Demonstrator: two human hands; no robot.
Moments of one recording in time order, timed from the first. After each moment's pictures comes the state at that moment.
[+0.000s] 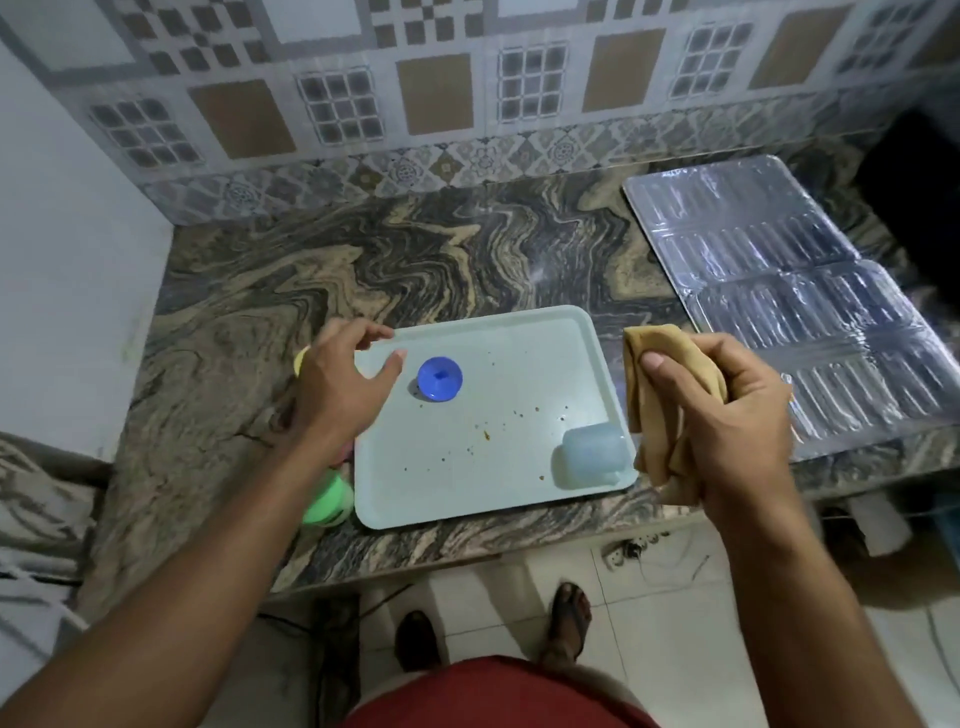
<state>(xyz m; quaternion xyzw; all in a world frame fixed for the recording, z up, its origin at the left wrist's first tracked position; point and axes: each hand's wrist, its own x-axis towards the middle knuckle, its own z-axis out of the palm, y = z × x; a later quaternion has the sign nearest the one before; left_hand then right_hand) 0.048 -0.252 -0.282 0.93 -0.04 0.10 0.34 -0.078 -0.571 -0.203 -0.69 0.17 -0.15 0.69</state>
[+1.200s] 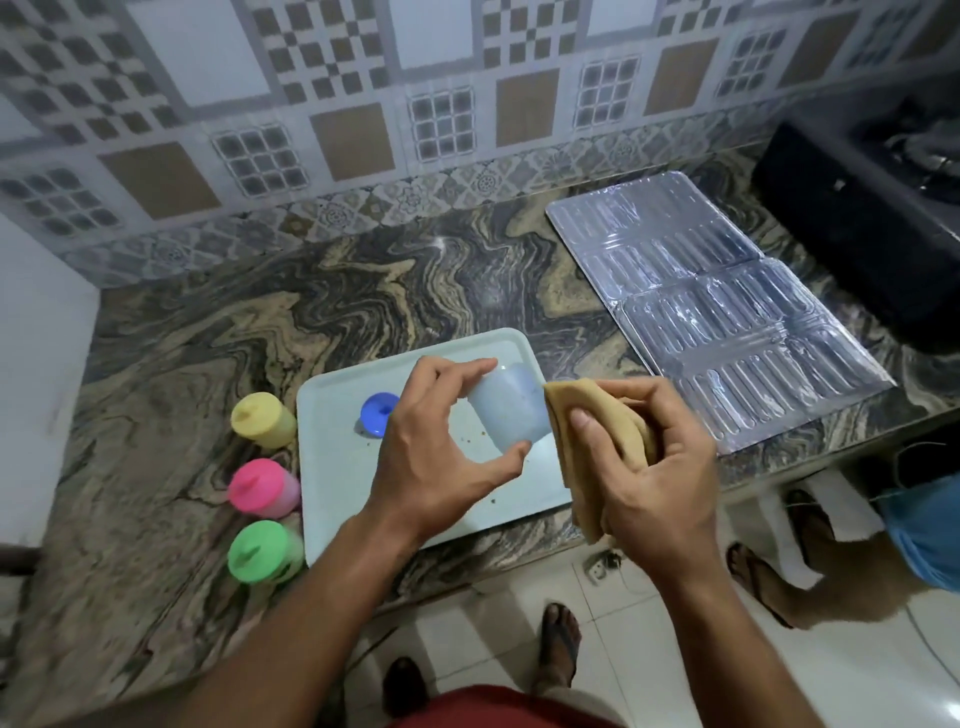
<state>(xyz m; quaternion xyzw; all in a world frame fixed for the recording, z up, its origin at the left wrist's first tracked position) -0.033 -0.389 -0.223 0.87 -0.23 0.06 0.44 -0.120 -0.570 -0.208 -0.74 0.15 -0.24 0.61</state>
